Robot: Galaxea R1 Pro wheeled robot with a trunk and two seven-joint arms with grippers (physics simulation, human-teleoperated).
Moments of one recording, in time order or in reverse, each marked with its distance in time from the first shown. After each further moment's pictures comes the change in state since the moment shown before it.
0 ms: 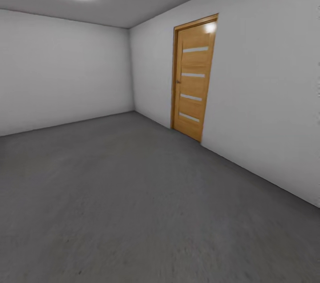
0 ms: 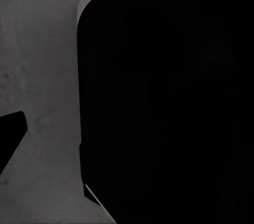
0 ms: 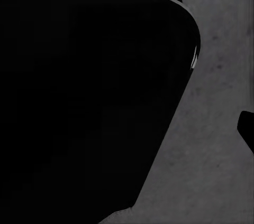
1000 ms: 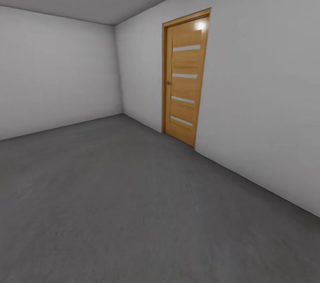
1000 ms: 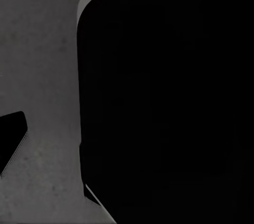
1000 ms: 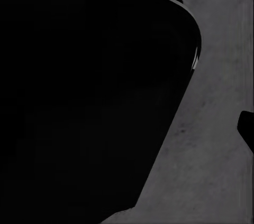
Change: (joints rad) left arm 0.000 0.000 0.000 0.000 0.000 0.000 0.000; right arm 0.000 0.002 -0.001 0.000 0.000 -0.001 -0.001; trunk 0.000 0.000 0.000
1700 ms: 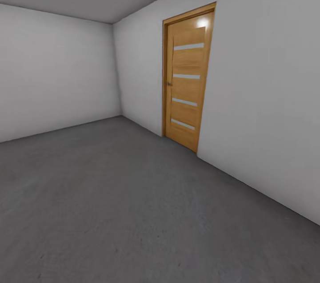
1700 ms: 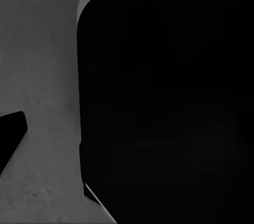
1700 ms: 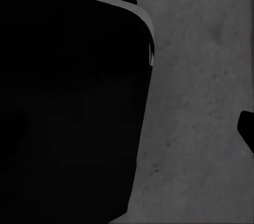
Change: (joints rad) left arm 0.000 0.000 0.000 0.000 0.000 0.001 0.000; right arm 0.000 0.000 0.001 0.000 -0.168 -0.025 -0.114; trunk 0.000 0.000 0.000
